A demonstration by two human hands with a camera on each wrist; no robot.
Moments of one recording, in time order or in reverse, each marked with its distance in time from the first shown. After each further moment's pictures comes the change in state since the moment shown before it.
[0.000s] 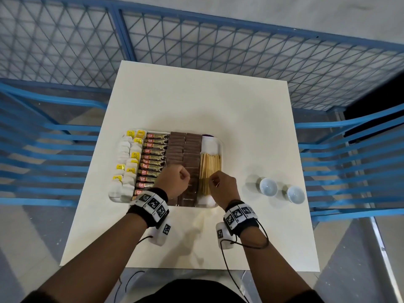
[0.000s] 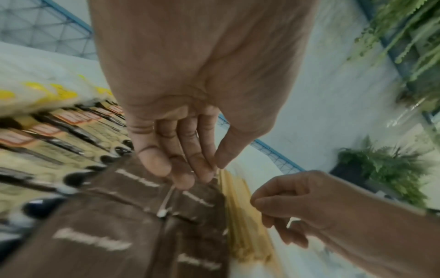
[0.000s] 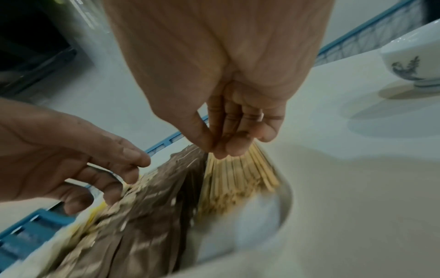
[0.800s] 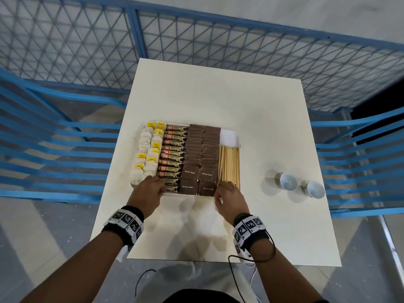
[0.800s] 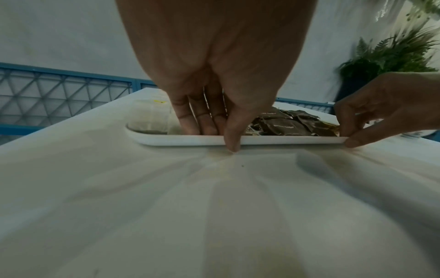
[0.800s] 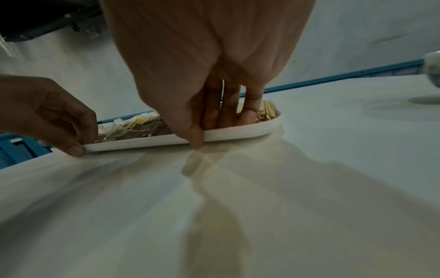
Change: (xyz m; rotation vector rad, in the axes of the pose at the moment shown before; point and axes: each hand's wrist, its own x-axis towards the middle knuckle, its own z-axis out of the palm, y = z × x) left_hand -0.062 -0.143 -0.038 0.305 0.185 0.237; right_hand -0.049 0.010 0.062 -0.406 0.044 -0.433
